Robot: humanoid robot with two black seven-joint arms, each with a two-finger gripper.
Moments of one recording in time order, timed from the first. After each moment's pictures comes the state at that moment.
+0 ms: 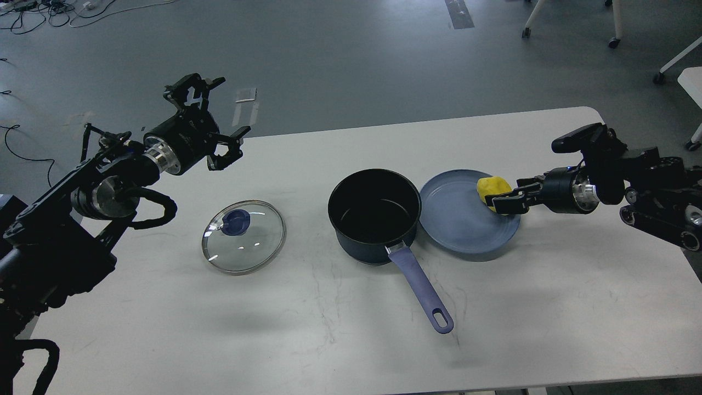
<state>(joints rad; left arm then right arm) -0.88 0.46 -0.62 -0.80 0.00 -0.33 0.03 0.98 -0.55 -0.06 0.82 -1.50 0.15 0.38</state>
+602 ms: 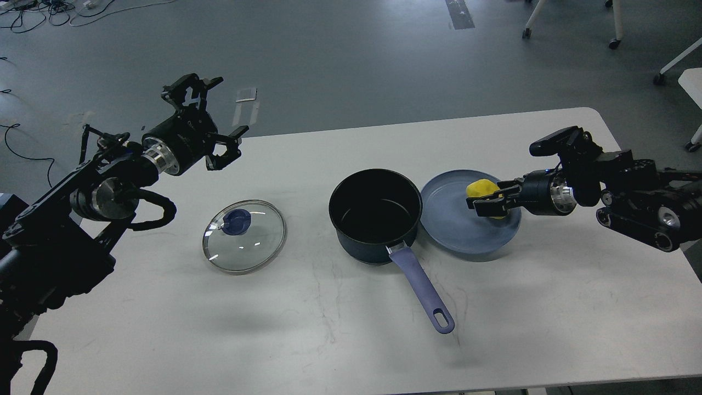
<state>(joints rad) -0.88 0.46 -0.61 -0.80 0.00 -0.33 0.00 0.98 -0.47 -0.06 0.79 -1.50 0.15 0.37</state>
